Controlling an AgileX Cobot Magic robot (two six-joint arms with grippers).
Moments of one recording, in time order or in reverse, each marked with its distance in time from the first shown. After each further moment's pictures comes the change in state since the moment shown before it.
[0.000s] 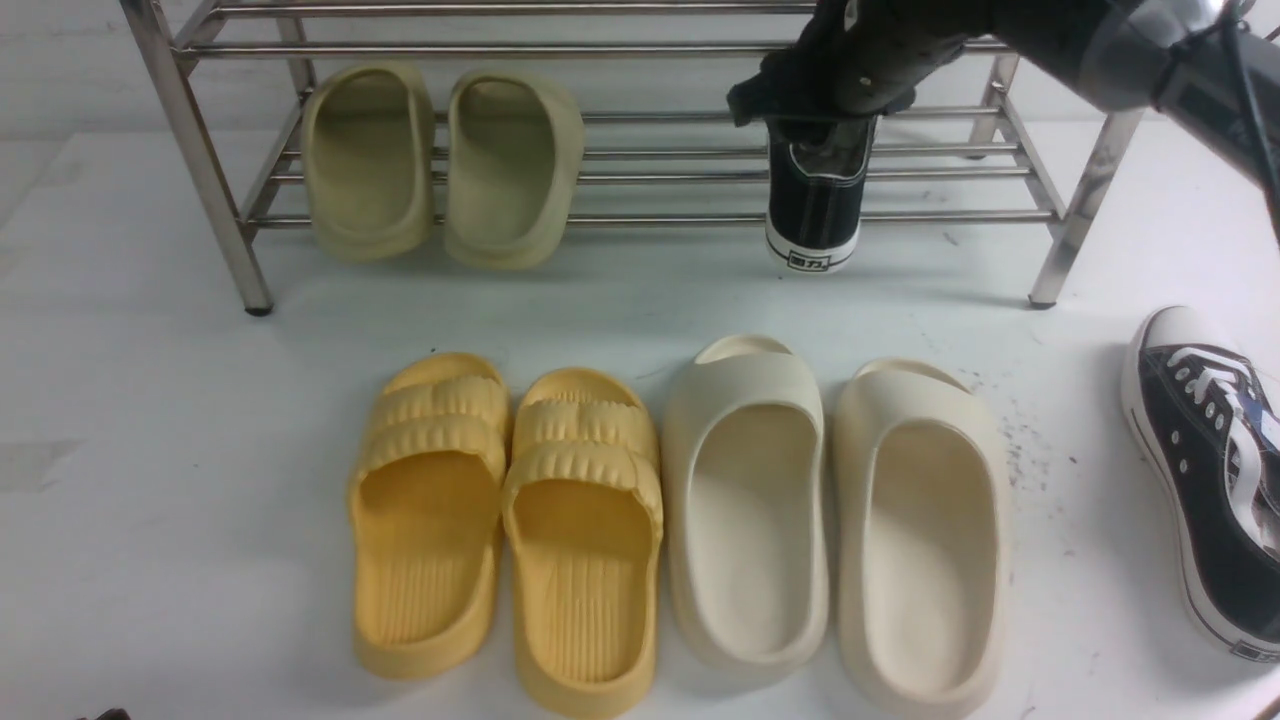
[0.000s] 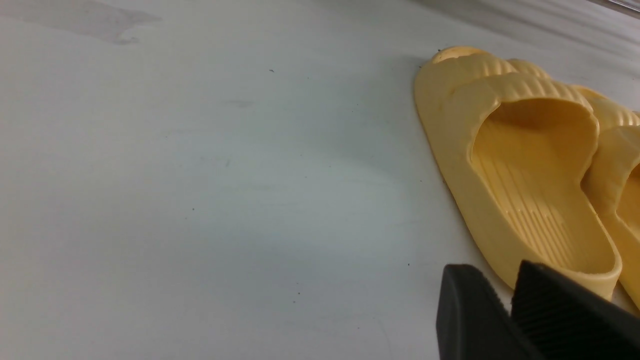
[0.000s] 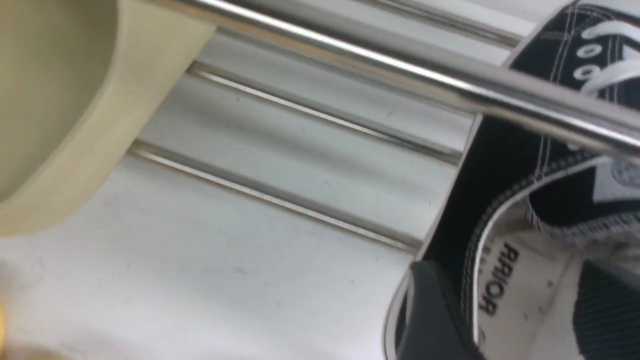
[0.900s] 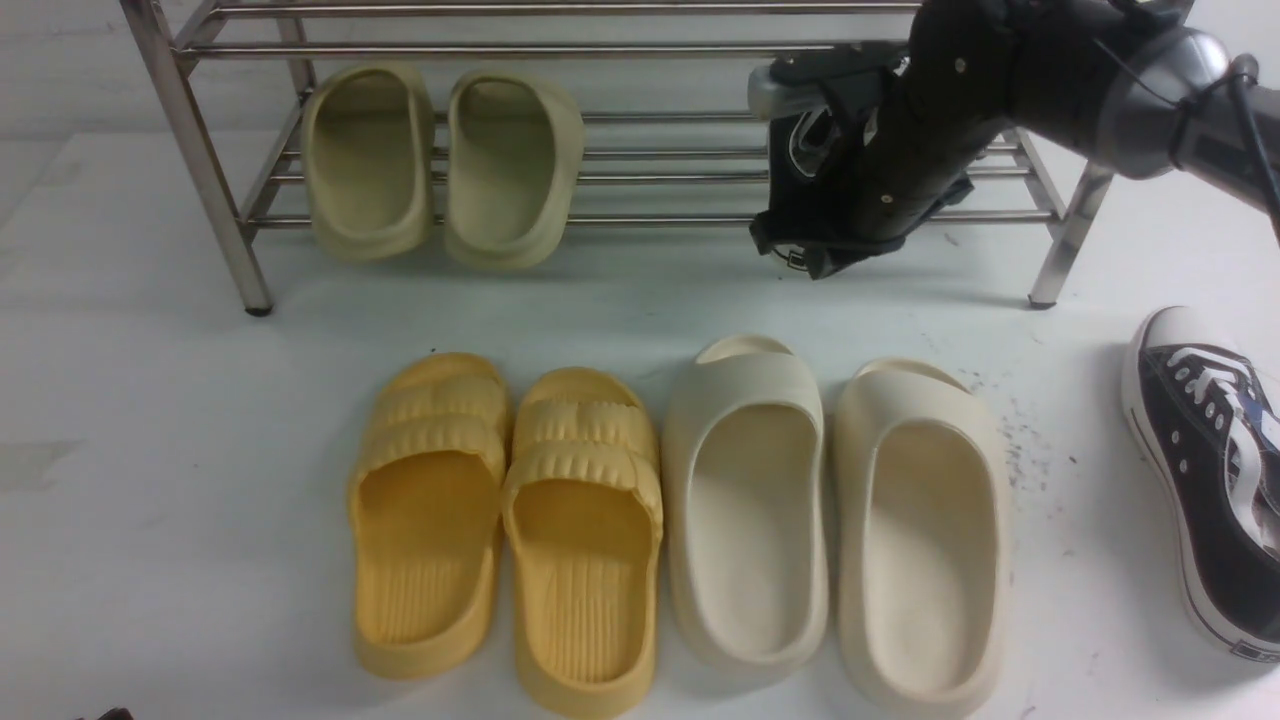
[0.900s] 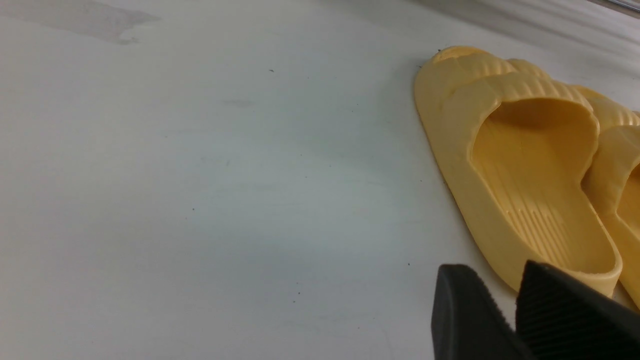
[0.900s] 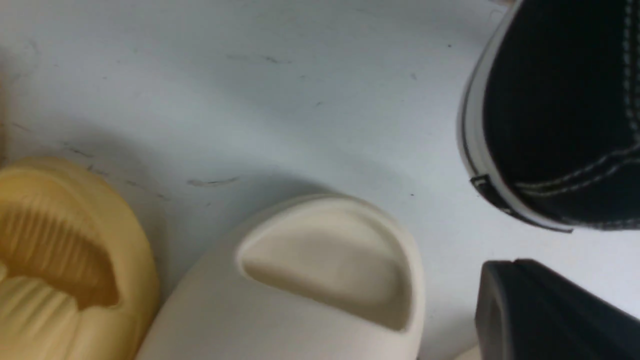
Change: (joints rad) right arm -0.053 -0.022 0.272 0.184 -0.026 -0.092; left arm 0.000 0.000 0.000 0.000 0.000 0.000
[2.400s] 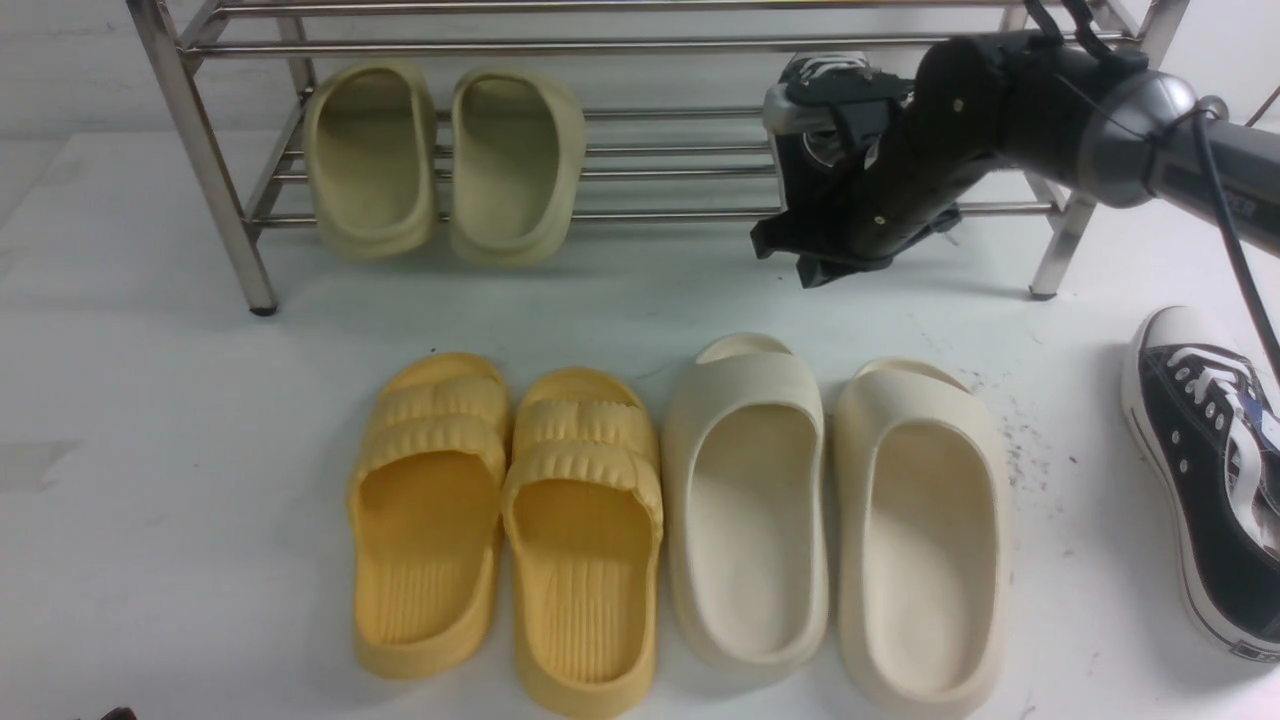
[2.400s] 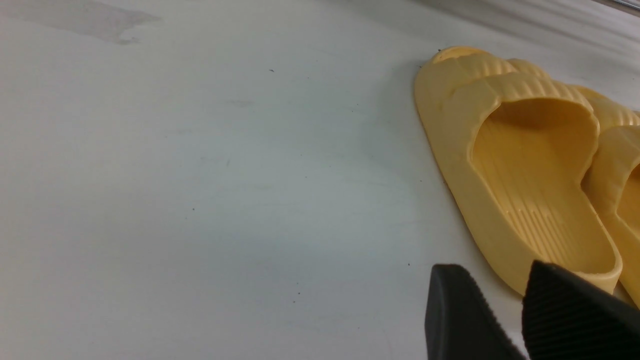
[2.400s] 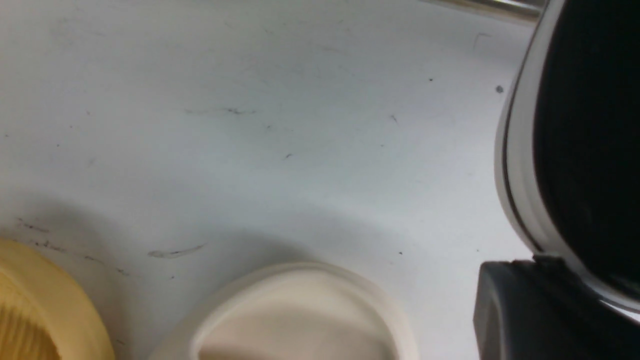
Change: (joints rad) right arm -0.029 0.060 0.001 0.050 -0.119 0.005; left arm 0.000 0.000 0.000 0.000 0.000 0.000
